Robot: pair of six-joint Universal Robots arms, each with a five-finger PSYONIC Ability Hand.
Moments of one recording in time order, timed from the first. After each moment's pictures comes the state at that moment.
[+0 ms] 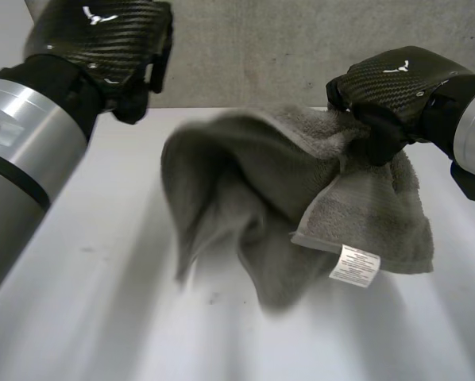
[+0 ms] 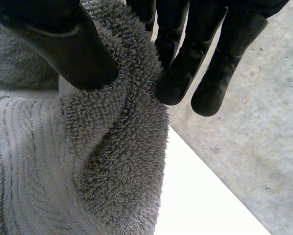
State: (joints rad) left arm 4.05 -1.55 -1.32 3.04 -1.71 3.55; right arm 2.06 -1.46 1.03 0.69 1.42 2.72; left_hand 1.21 1.22 1.22 1.22 1.04; right_hand 1.32 1.32 1.33 1.34 1.15
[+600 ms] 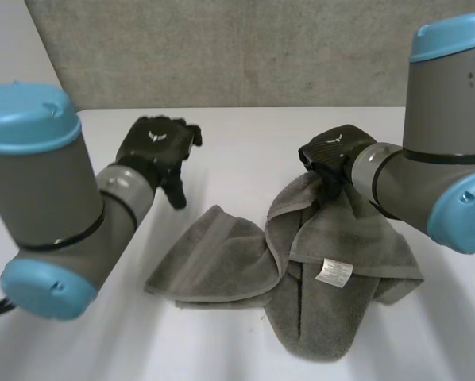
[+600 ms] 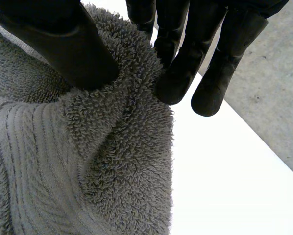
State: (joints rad) left arm 4.13 -1.90 -1.39 3.11 -1.67 3.36; right arm 2.08 -1.03 0.95 0.51 1.52 2.68; left_hand 0.40 0.39 0.40 0.40 0.22; right_hand 1.32 1.32 1.33 1.34 1.15
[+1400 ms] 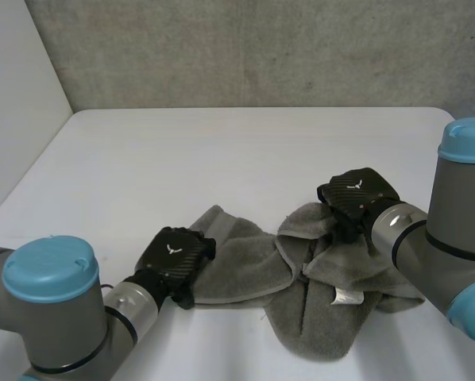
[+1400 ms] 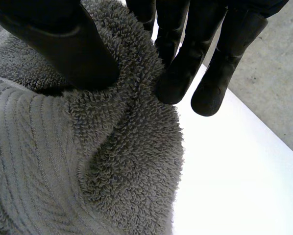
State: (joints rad) left arm 4.16 -1.94 -1.92 3.49 -1.46 3.36; right arm 2.02 -1.22 1.50 0.13 1.50 2.68; left_hand 0.57 0.57 0.57 0.57 0.39; right_hand 1.32 1.32 1.33 1.34 1.15
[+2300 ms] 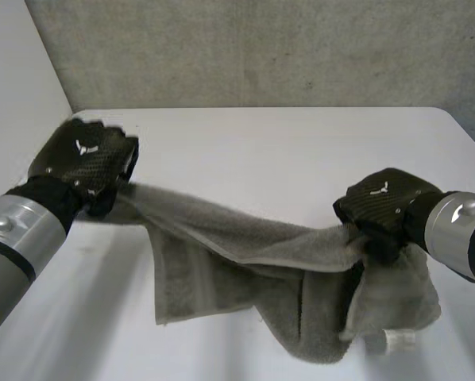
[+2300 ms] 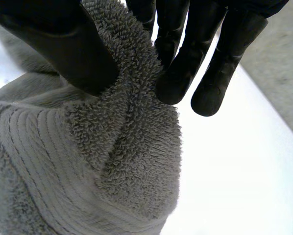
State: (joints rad) left arm 4.34 -1.47 -1.78 3.15 -1.46 3.60; right arm 1.98 -1.42 1.40 0.63 1.41 2.49; left_hand 1.19 1.22 1.22 1.22 1.03; right_hand 1.32 1.32 1.33 1.34 1.15
